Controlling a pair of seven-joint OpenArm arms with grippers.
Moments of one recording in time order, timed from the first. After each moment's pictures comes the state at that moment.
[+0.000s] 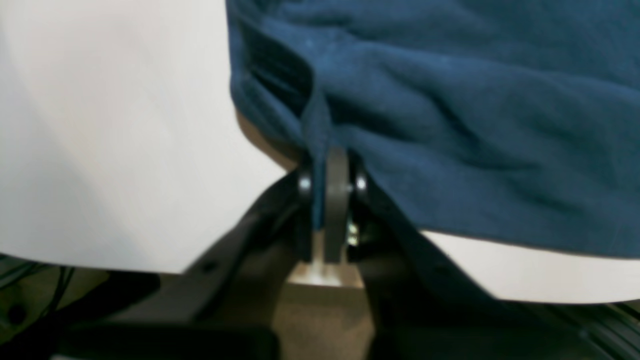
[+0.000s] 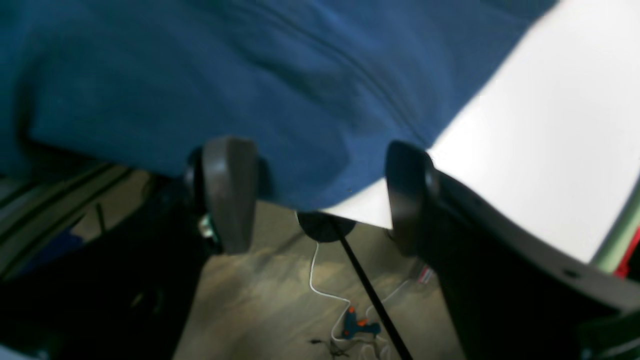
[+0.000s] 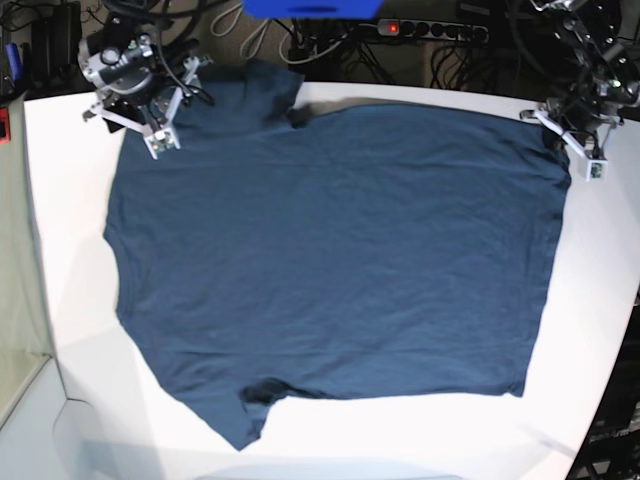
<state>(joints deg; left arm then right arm) 14.1 -8.1 -43.2 89.3 -11.9 -39.8 49.6 -27.1 -9.3 19.6 116.1 -17.6 40.1 -54.4</state>
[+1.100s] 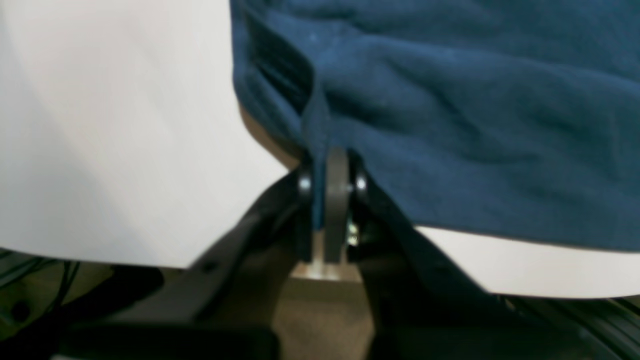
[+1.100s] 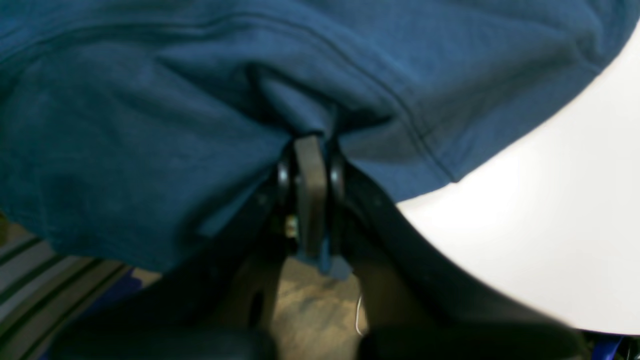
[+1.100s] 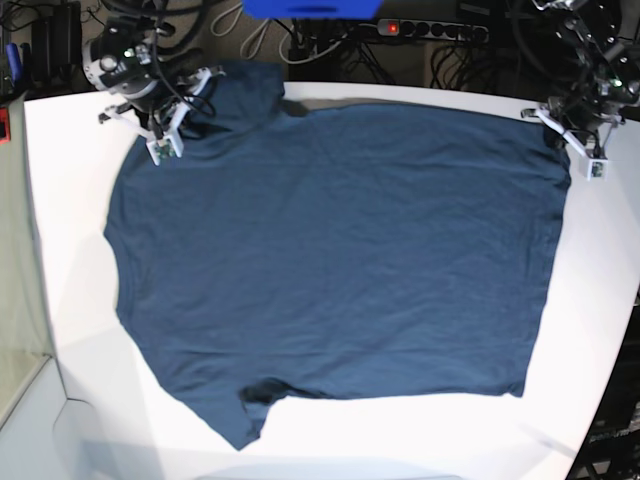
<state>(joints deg) 14.2 -8.4 -43.3 89.6 -11.9 -39.8 49.9 -25.8 -8.8 21.0 107.7 -9.9 39.0 -48.9</state>
